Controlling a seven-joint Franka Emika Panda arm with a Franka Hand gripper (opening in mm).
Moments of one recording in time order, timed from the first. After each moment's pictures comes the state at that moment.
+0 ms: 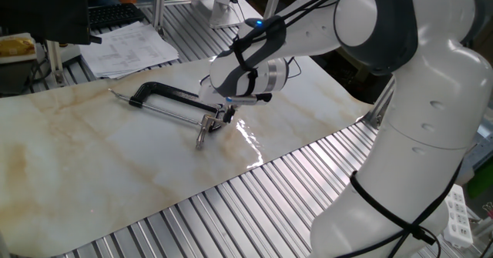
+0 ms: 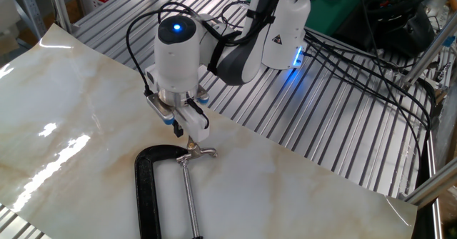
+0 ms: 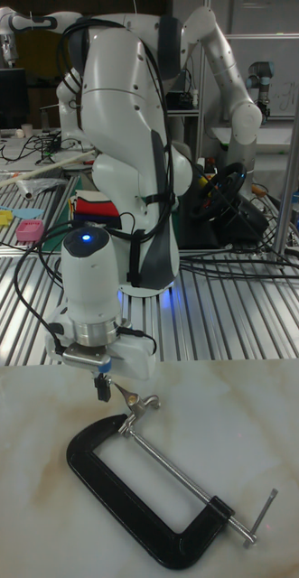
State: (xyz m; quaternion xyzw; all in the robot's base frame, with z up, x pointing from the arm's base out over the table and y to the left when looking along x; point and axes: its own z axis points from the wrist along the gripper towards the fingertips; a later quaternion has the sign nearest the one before) arm 0.505 -0.071 0.109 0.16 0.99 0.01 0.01
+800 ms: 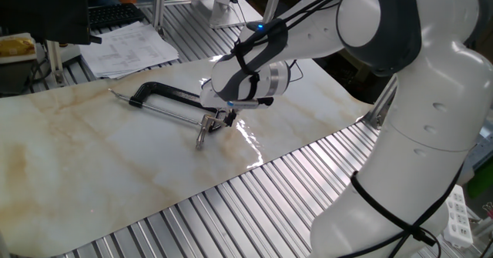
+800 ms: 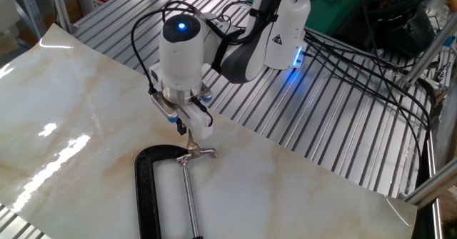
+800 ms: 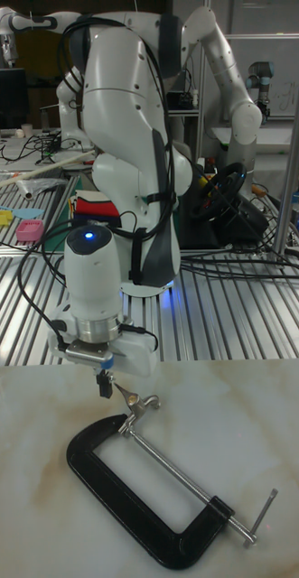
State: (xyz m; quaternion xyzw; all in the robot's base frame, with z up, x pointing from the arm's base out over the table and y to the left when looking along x) arm 0.492 -0.069 0.106 0.16 0.99 0.01 0.01
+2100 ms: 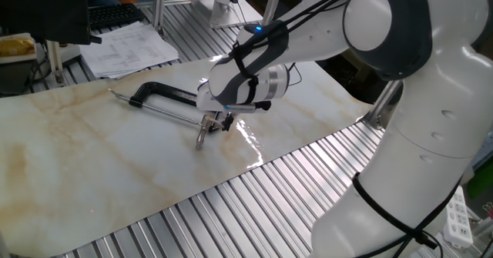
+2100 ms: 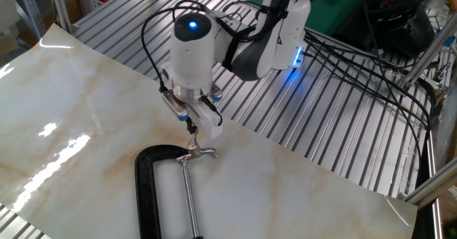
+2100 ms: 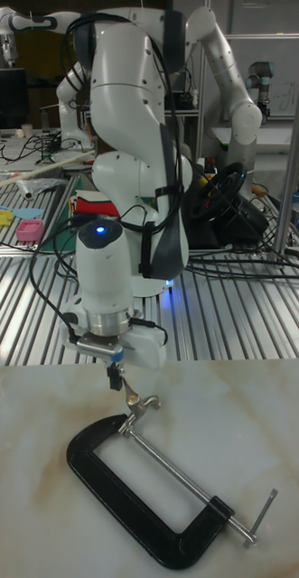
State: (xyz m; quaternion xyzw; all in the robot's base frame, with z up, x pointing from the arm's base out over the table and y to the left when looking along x) arm 0.478 -0.050 0.110 0.18 0.98 0.01 0.01
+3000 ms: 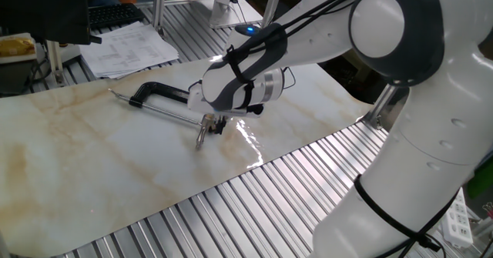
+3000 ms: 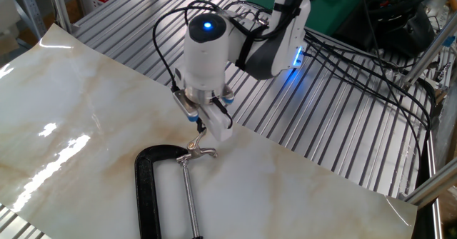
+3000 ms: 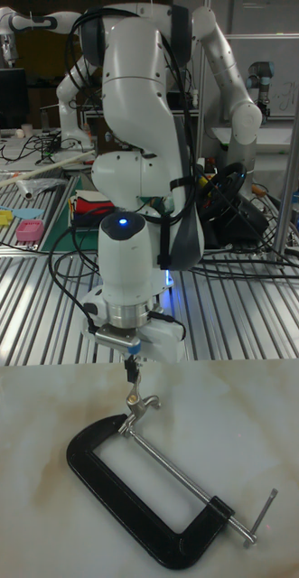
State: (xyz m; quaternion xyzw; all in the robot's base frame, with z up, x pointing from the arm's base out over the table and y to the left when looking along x) arm 0.469 -0.019 0.118 0.22 0.98 0.01 0.01
